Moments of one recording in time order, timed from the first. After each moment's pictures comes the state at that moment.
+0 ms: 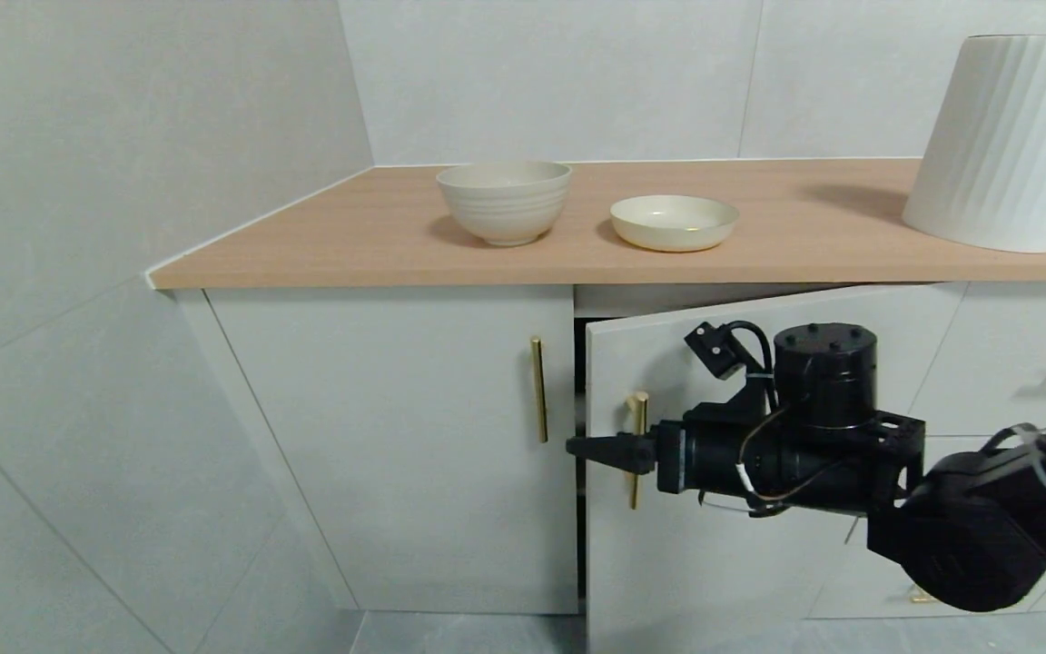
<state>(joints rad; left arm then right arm) 0.00 0.00 0.00 0.00 -0.02 0.01 0.65 1.88 -0.80 -0.84 0.47 0.49</state>
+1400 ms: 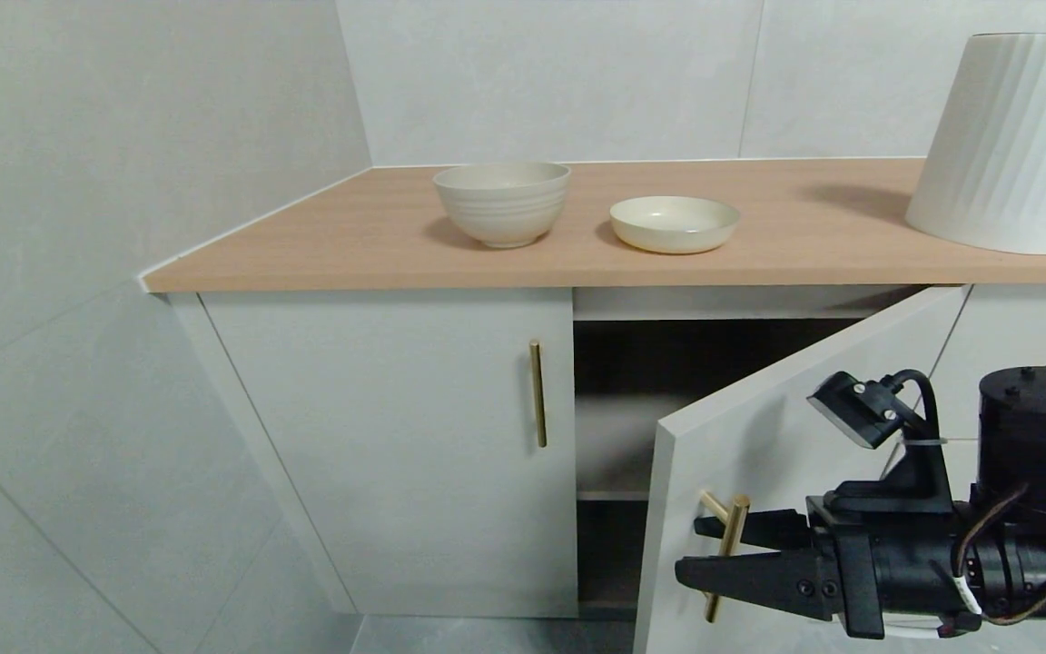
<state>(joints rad) 0.00 0.00 0.00 0.00 -0.02 0.04 0.65 1.52 -0.47 -0.78 0.67 0.49</state>
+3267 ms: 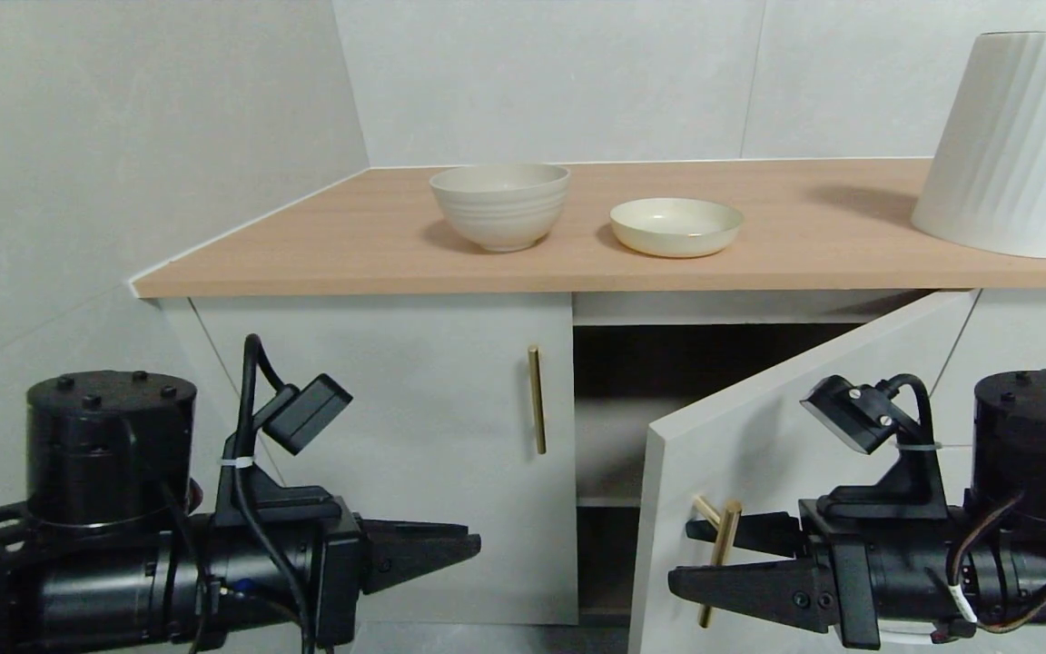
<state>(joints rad) -0.48 1.44 -0.51 -0.49 -0.62 -0.36 0.67 1.55 -0.46 -0.79 0.67 0.49</state>
